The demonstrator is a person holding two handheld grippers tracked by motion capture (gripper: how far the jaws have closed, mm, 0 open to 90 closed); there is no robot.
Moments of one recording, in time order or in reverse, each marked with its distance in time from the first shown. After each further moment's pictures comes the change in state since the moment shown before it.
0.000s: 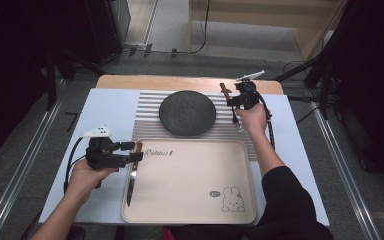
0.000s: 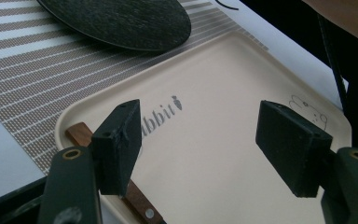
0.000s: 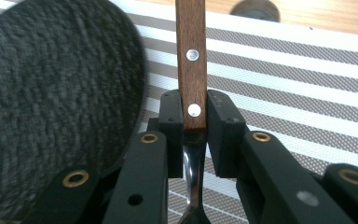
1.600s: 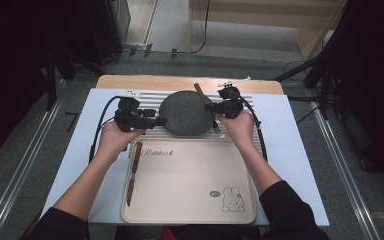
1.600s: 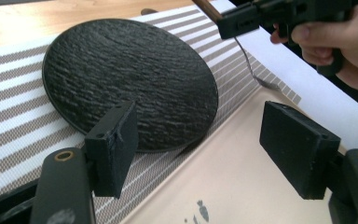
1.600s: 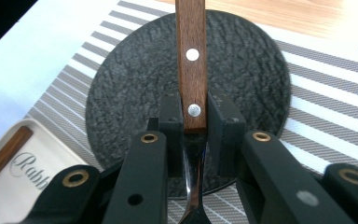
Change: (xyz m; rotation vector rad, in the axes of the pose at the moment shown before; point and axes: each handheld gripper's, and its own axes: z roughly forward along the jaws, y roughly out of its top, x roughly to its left) left arm 0.008 0.096 0.065 0.018 0.066 0.008; right arm 0.066 -0.022 -0.016 -0.120 0.227 -0.148
